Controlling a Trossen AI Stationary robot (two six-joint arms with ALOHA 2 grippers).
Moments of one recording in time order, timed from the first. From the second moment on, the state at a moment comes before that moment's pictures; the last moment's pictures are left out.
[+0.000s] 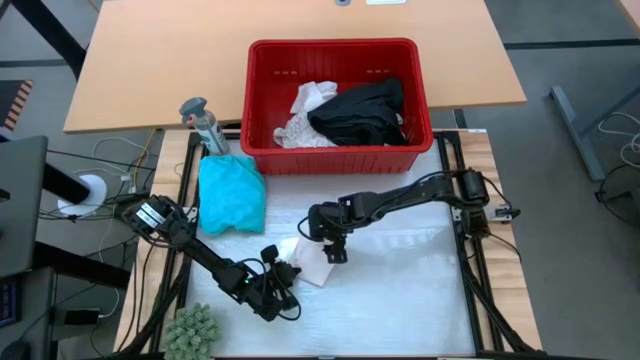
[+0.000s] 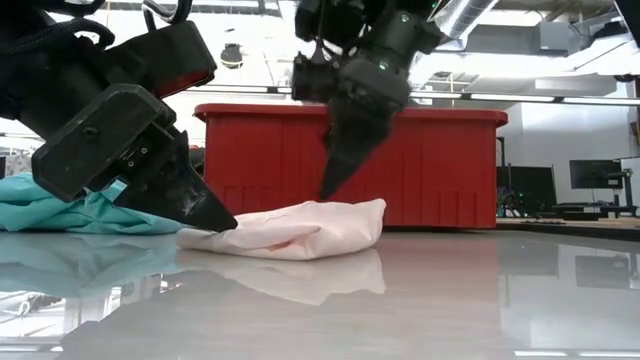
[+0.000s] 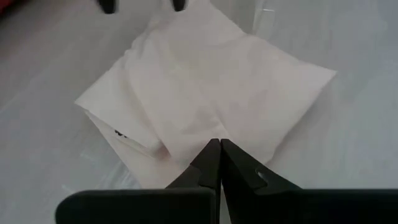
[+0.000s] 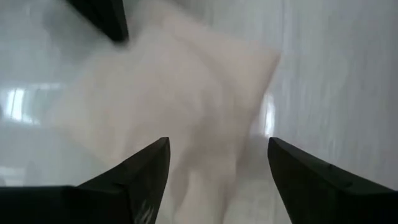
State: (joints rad) left arm -0.62 1.88 0.87 0.06 -0.82 -0.69; right arm 0.06 1.96 1.43 -0.56 -0.10 0.00
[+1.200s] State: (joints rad) left arm -0.27 1.60 0.93 -0.32 -0.34 -0.76; right arm 0.36 1.37 1.44 -1.26 0.02 0.37
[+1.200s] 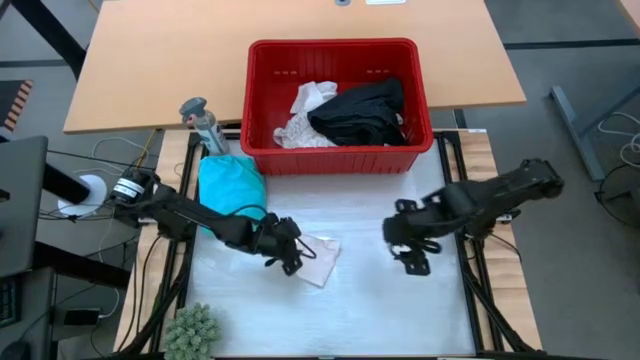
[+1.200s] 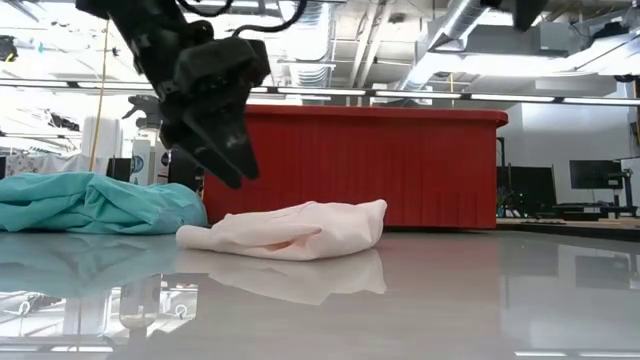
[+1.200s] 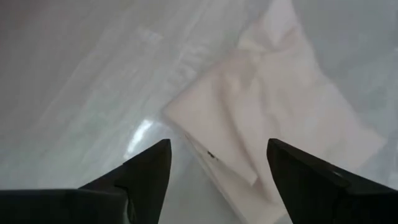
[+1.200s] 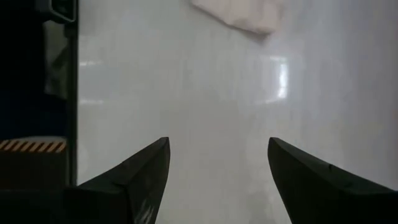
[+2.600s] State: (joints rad) left arm -0.32 1.89 0.93 -0.05 -0.27 -1.02; right arm 0.65 1.30 1.44 -1.36 0.27 0.71
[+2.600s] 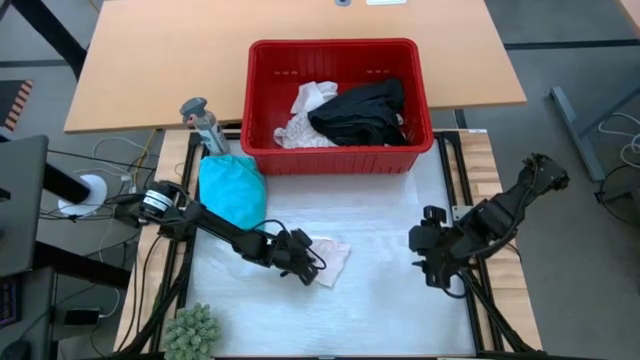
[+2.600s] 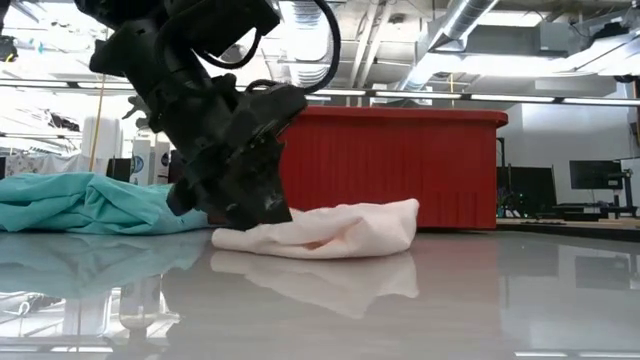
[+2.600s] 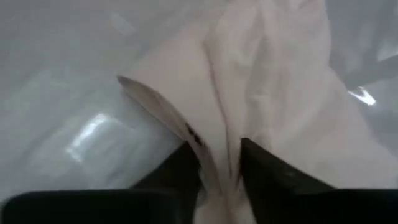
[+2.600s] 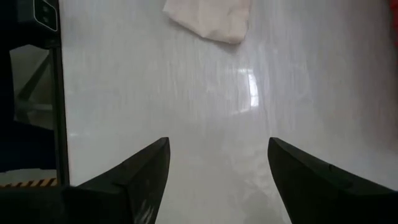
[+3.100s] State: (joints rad) left arm -0.31 1.78 0.92 0.01 -0.35 -1.04; right arm 0.68 1.30 1.44 -1.35 0.30 0.71
